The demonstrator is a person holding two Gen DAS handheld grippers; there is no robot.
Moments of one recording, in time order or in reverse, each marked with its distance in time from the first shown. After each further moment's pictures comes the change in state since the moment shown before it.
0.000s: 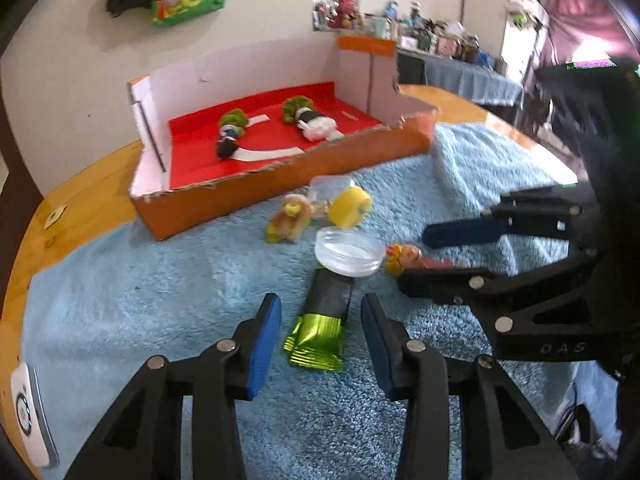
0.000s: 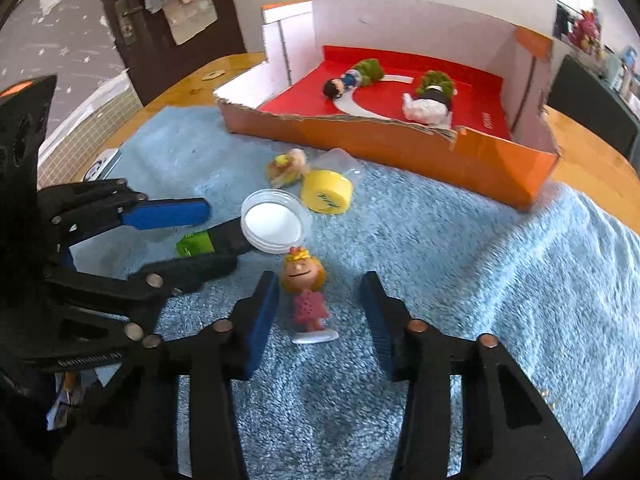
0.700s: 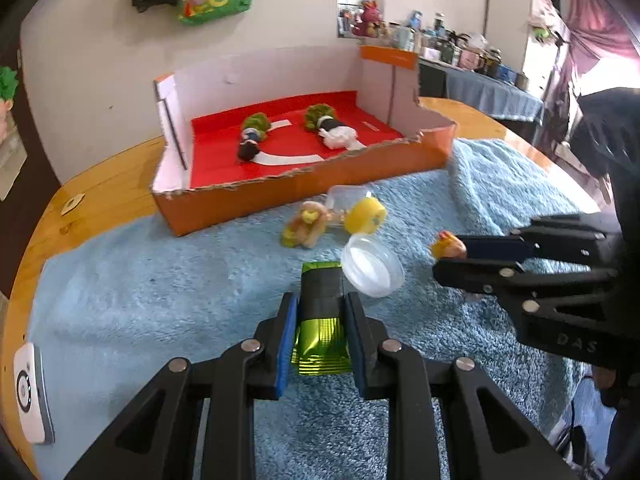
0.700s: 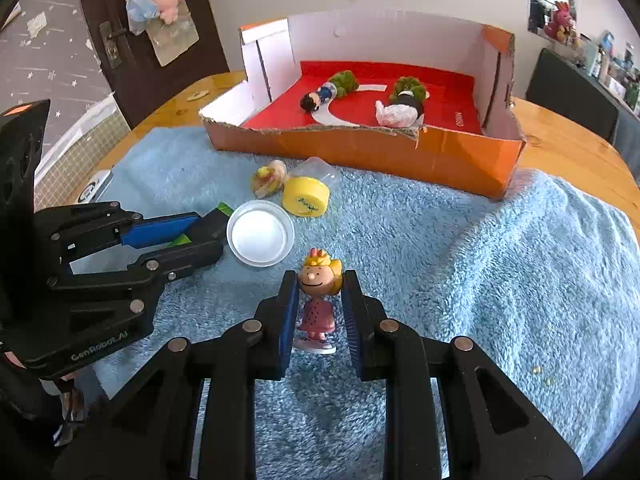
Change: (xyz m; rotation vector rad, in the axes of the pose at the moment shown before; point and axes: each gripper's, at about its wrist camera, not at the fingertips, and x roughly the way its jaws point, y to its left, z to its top) left arm -0.010 0.004 0.000 -0.100 -0.035 0.054; right arm -0.017 -0.008 -0.010 0.091 -0.063 -0.030
